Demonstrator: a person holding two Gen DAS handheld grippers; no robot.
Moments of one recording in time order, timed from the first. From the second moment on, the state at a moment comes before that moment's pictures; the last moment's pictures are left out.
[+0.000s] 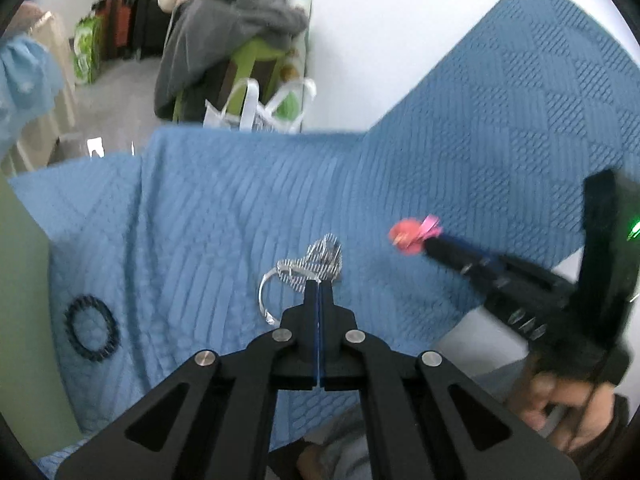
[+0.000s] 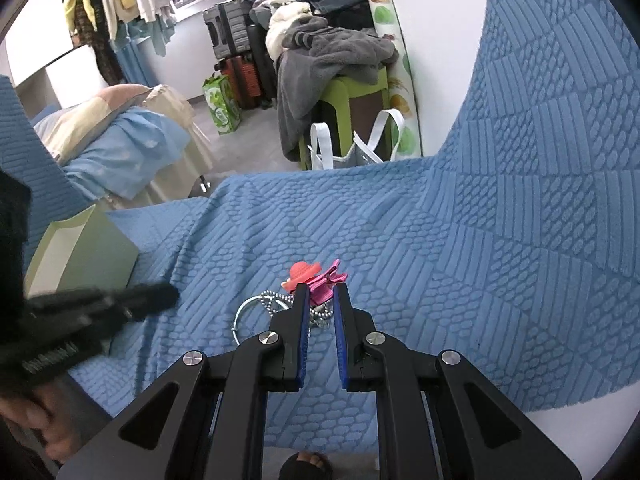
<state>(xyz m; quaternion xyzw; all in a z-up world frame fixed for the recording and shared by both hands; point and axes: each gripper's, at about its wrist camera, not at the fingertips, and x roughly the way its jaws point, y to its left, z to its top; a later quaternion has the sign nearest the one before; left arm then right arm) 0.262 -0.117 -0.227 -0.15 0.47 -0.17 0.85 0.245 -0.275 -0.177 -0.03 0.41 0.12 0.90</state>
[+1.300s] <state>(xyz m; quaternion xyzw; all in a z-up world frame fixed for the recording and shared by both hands) 0.273 -0.166 -0.254 -0.07 0.49 -0.18 0.85 0.250 -0.292 -0.178 -0.01 0.42 0.11 0.90</state>
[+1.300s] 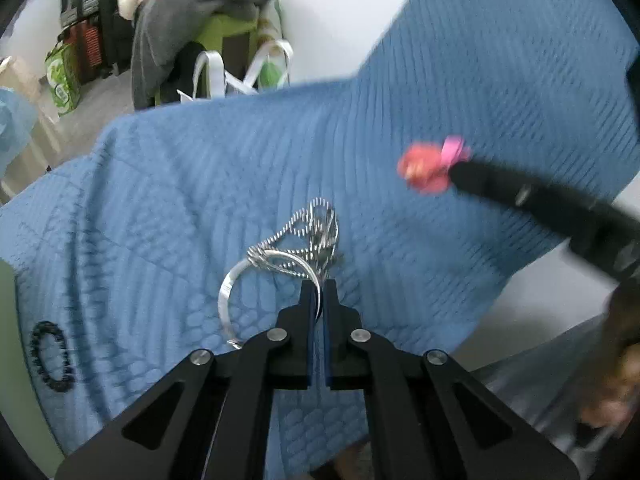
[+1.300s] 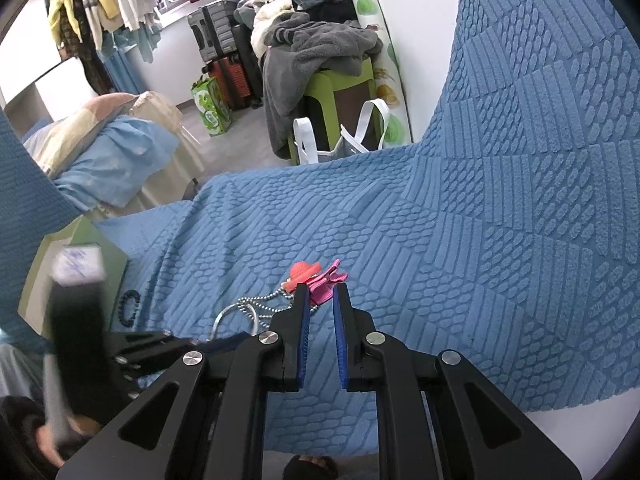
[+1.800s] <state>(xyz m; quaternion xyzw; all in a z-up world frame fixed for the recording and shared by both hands) 0.258 -0.093 -0.131 -0.17 0.42 -0.23 0.86 0.231 -0.261 -0.118 -0.01 0.37 0.13 0.92</state>
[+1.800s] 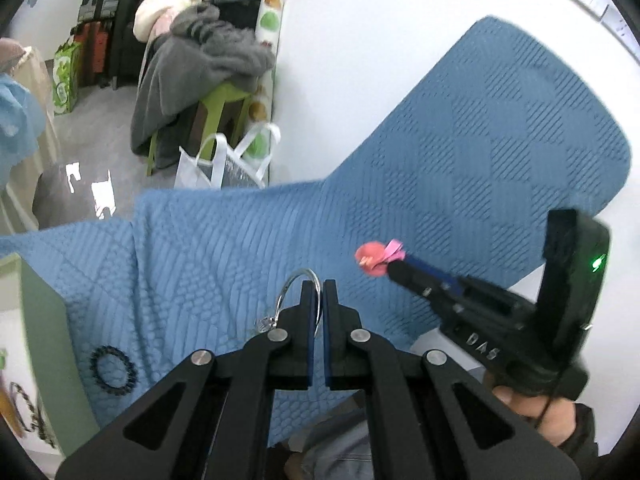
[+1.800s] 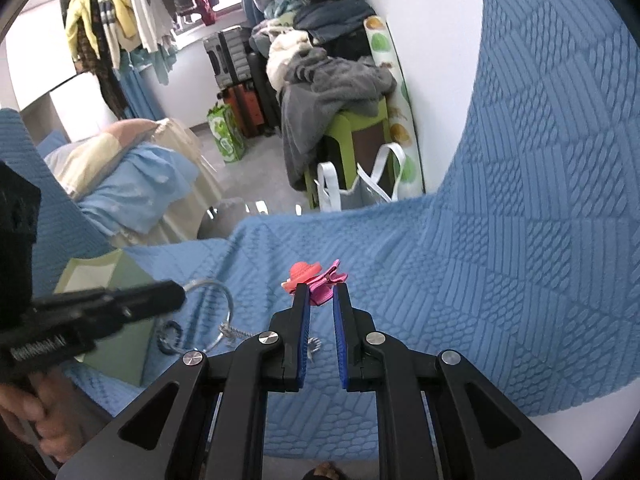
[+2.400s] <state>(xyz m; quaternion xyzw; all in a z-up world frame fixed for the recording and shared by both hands) 0.233 -0.011 -0.032 -0.17 0.36 -0.20 0.90 0.205 -0.179 -0.043 -0.05 0.31 0.18 0.93</state>
